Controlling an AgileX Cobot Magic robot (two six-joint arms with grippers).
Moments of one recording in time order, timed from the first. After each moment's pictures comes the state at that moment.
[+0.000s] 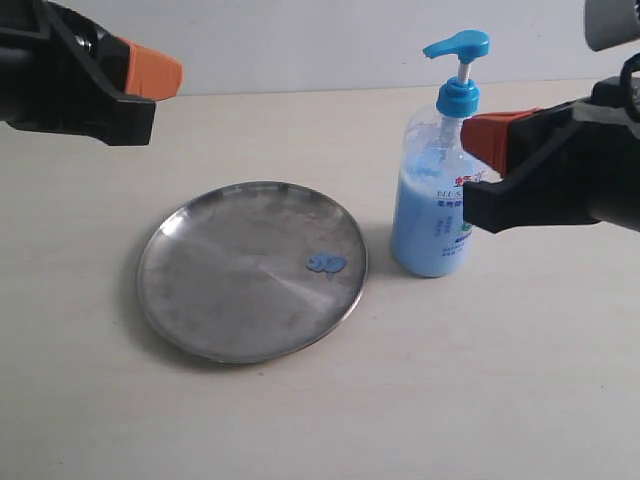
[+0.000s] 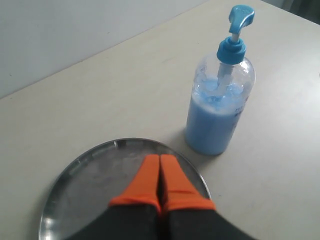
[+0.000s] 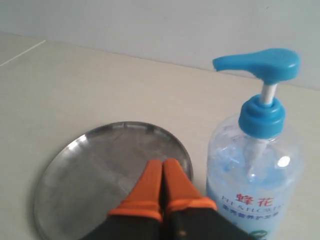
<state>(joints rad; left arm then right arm) -0.62 1.12 -0.87 -0.38 0.37 0.41 0.54 0.95 -0.49 1.37 -0.08 -1.23</state>
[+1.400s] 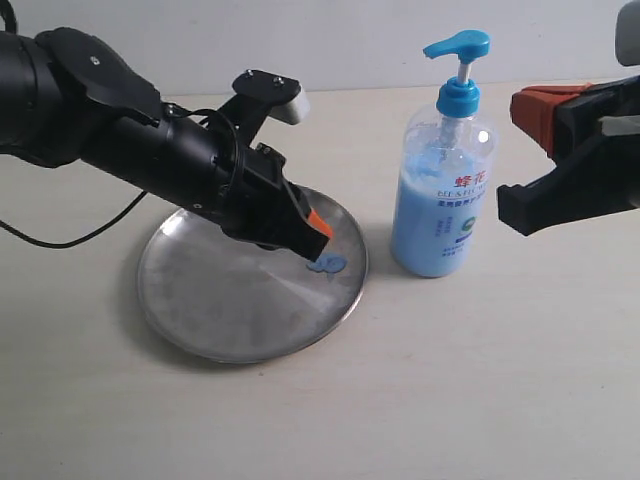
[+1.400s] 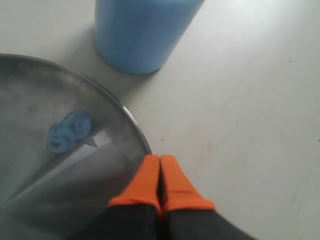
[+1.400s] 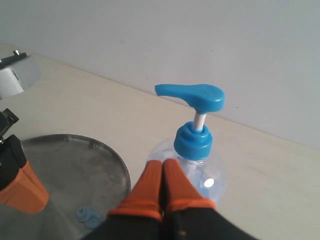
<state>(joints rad) -0.62 1.77 -1.06 -0.97 0.57 1.02 0.54 0.91 -0.45 1.19 -0.23 -1.23</state>
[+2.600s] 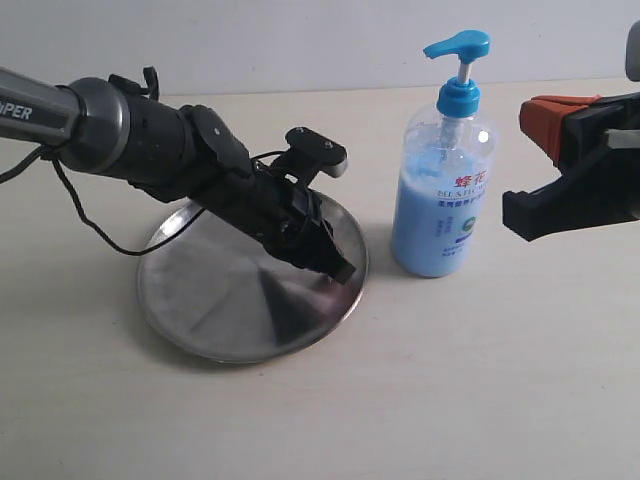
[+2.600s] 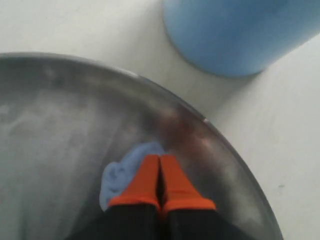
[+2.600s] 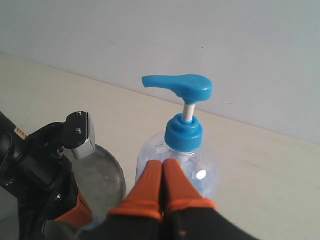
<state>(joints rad) -0.64 2.13 -1.27 -0.90 0.42 1.04 0.54 0.91 -0.40 1.05 -0.29 -1.05</state>
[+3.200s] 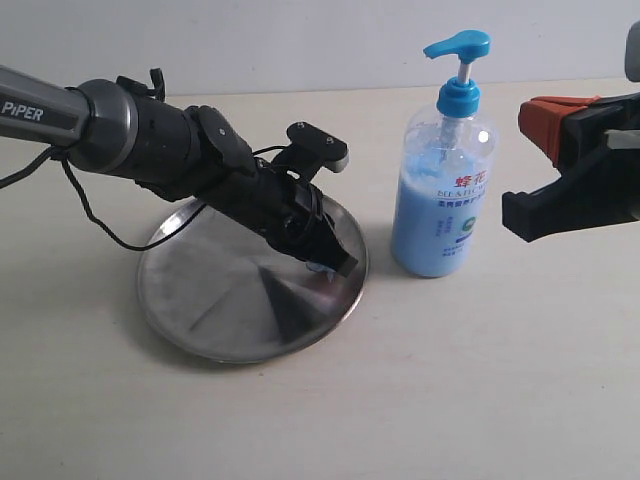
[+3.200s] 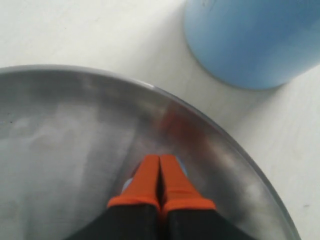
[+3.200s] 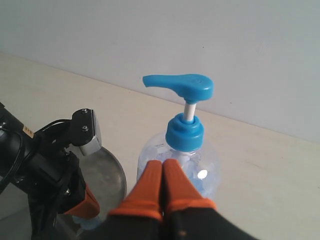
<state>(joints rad) -0.64 2.15 -1.29 -0.89 0.38 1.04 0.54 0.91 -0.40 1.04 -0.28 -1.05</state>
